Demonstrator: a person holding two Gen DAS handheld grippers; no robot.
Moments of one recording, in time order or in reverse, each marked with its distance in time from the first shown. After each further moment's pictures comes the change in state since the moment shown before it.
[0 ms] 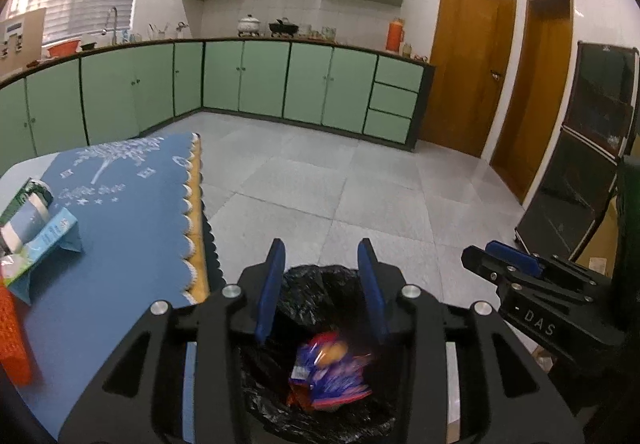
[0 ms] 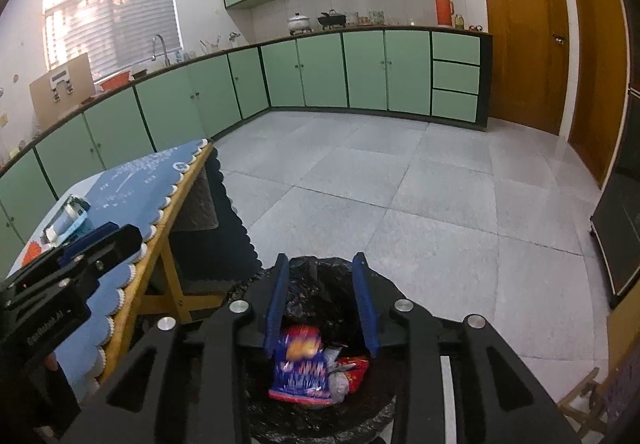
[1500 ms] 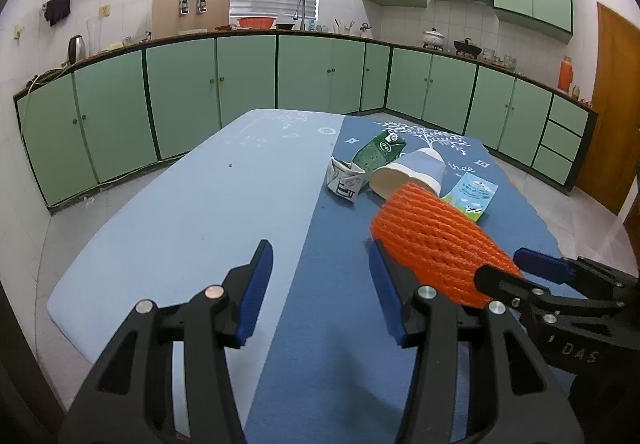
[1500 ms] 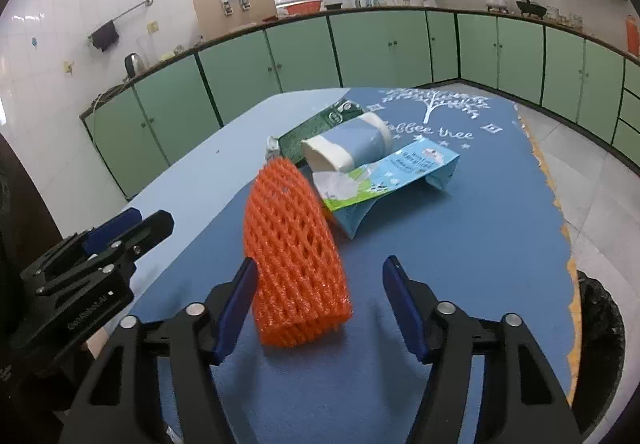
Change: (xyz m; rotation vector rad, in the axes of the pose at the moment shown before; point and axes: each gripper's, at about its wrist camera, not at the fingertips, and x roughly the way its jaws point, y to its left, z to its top) left arm -0.179 0.270 -0.059 -0.235 -0.016 0.552; right arm 0.029 0.325 -0.050 -0.317 0.177 0.536
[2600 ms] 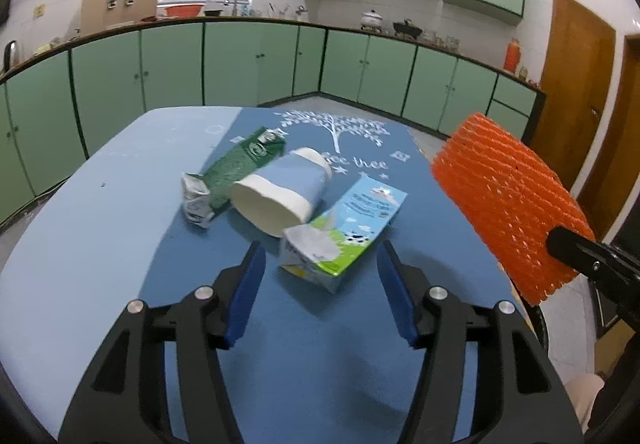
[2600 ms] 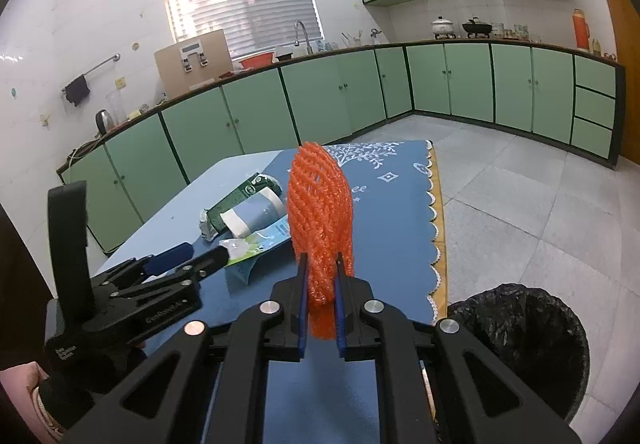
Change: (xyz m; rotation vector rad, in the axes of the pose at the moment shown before) left arm 0.058 -0.098 0.024 0.078 0.071 -0.223; right arm -0.084 -0.088 0.012 0.104 -0.178 -0.103
